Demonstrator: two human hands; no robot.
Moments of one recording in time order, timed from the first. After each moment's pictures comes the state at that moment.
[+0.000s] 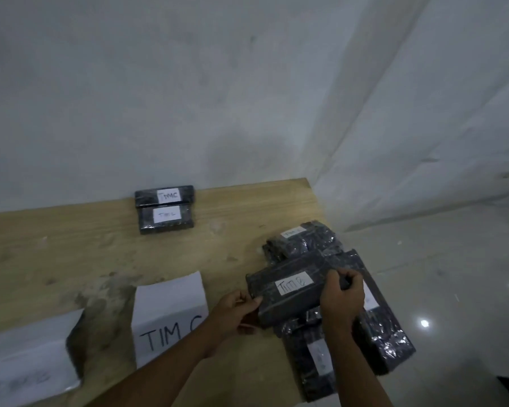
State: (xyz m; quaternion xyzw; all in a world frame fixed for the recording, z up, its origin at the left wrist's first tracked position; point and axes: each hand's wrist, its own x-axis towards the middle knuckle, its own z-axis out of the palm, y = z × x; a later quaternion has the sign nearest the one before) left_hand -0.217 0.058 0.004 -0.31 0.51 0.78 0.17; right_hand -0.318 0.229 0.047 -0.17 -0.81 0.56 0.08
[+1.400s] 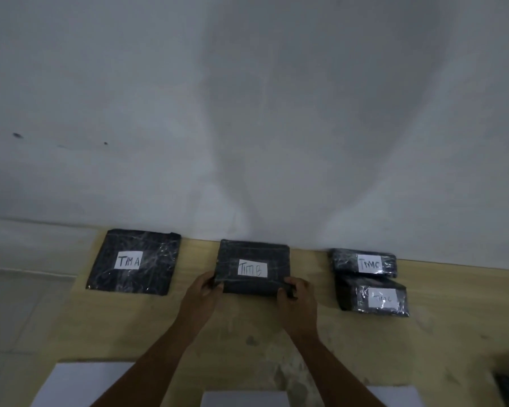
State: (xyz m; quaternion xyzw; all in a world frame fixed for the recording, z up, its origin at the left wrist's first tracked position) left_hand -0.075 -0.435 -0.070 -0.53 0.59 0.60 -0.09; right_hand -0.218 -0.284 -0.098 0.18 -0.88 0.40 -0.18
